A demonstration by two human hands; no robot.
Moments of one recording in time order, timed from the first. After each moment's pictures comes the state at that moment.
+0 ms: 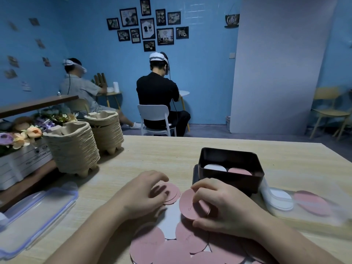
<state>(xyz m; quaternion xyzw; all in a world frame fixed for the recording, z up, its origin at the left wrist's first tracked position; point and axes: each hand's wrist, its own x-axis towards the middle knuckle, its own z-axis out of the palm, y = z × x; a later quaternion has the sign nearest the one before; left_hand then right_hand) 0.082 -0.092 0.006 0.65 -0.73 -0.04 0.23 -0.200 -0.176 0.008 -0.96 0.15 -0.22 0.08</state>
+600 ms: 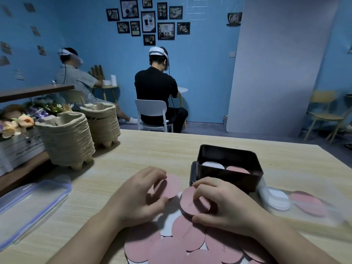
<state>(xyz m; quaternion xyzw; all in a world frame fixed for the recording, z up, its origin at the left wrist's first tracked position) 0.068 -0.075 -0.006 0.57 -0.75 0.02 0.33 -0.203 -0.179 0.007 -0.96 0.19 -0.20 0.09</state>
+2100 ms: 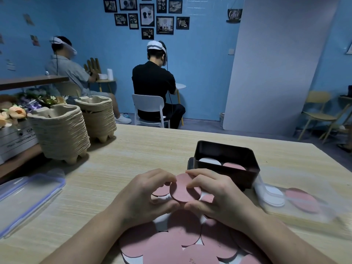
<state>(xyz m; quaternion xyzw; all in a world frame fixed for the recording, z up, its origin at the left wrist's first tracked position) 0.041 -0.079 -0.007 0.47 -0.79 0.03 0.40 -0.194 -0.180 0.001 -0.92 0.13 -0.33 0.17</state>
